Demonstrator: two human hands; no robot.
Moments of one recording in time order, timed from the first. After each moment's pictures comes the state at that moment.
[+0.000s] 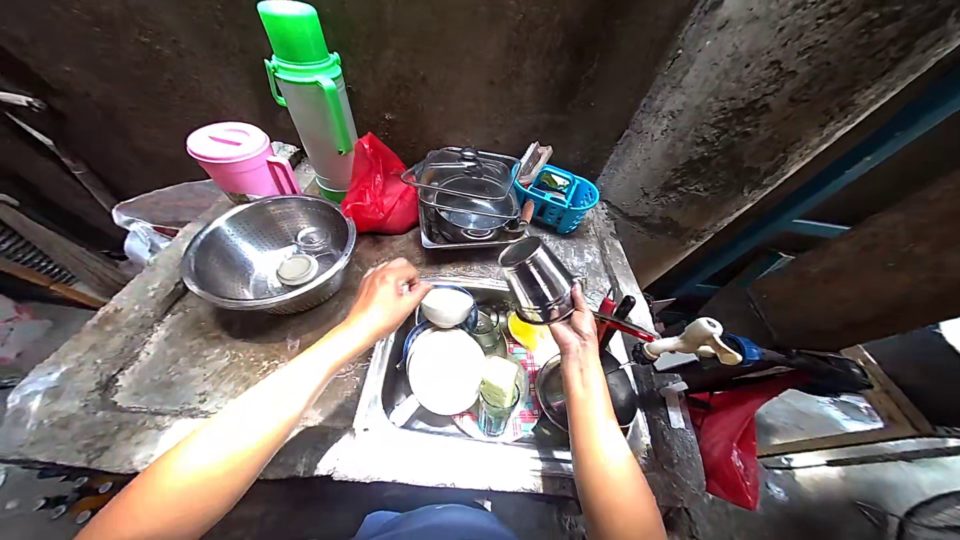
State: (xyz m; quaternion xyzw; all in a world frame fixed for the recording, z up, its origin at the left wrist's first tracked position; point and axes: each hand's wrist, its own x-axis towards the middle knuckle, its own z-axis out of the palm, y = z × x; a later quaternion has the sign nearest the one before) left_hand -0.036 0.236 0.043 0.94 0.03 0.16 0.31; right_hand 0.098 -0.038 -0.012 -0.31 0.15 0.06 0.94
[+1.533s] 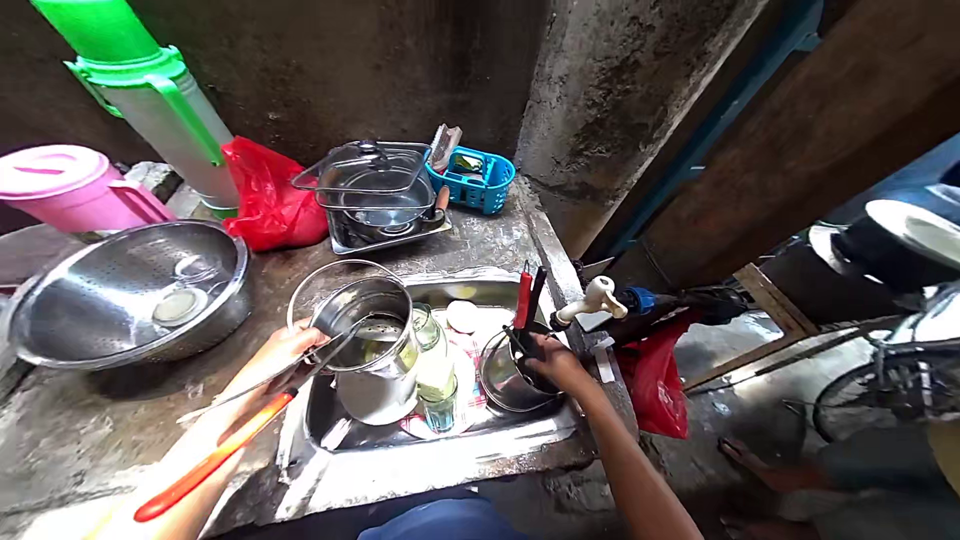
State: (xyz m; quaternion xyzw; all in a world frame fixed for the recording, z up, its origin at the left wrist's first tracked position) left_hand -0.059 0.188 0.035 0.71 0.30 -0.01 0.64; right_hand 0.070 -0.207 -0.059 -0.91 -0.12 0.24 0.31
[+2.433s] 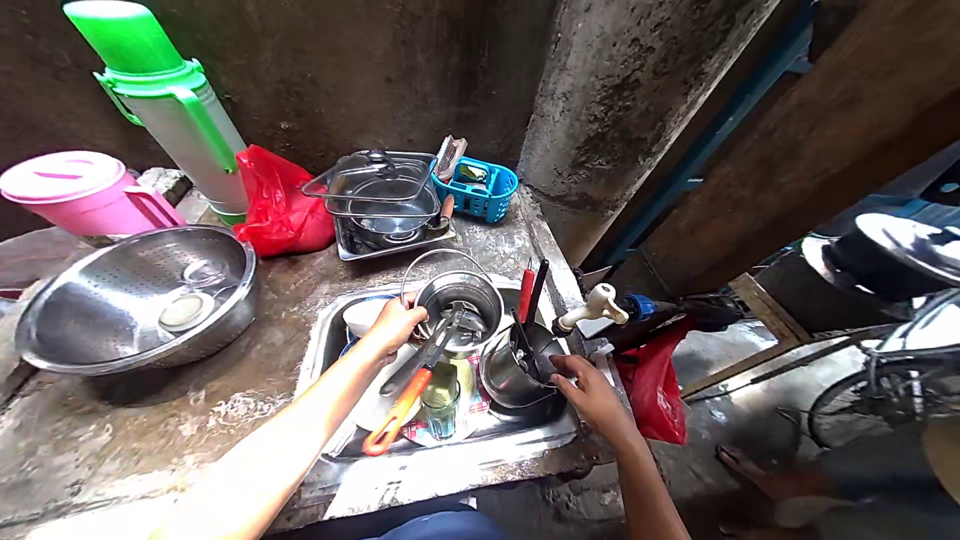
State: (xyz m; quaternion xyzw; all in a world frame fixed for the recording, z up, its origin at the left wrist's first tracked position) left_hand 0.022 0.107 0.024 0.69 0.20 -0.07 0.69; right_hand 0.020 -0.231 -0.016 -0.92 -0.11 0.15 0.36
